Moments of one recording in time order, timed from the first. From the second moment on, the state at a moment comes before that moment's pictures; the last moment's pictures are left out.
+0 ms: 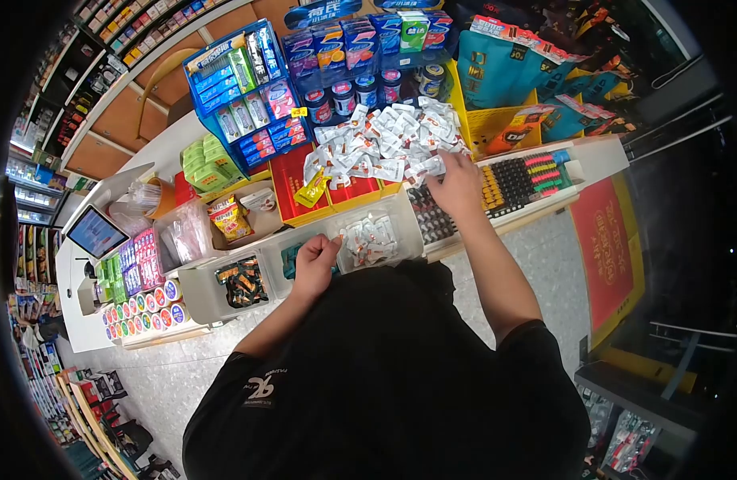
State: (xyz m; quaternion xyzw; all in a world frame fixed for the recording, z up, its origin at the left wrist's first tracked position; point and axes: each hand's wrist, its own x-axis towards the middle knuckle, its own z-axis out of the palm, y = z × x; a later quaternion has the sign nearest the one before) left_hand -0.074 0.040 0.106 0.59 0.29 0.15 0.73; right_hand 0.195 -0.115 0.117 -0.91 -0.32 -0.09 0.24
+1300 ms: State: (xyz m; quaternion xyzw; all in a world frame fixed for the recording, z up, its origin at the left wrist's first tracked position) left_hand -0.082 0.032 0.104 0.60 0.29 0.15 0.74; right_hand 0.212 -0.100 0.115 -0.98 -0.19 -0.01 0.10
